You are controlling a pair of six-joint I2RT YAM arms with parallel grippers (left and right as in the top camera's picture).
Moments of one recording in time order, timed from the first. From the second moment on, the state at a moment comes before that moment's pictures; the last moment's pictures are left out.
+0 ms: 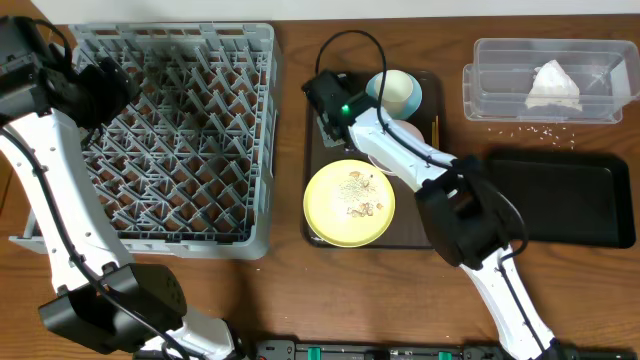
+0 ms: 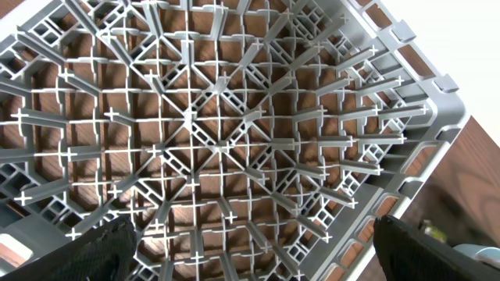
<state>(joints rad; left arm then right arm) 0.47 1.74 1.93 -1.23 0.12 -0.33 0.67 2.46 2.07 -0.75 0.25 0.35</state>
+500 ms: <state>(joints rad) 0.47 1.74 1.93 -1.23 0.12 -0.33 0.42 2.16 2.30 -0.95 0.25 0.47</state>
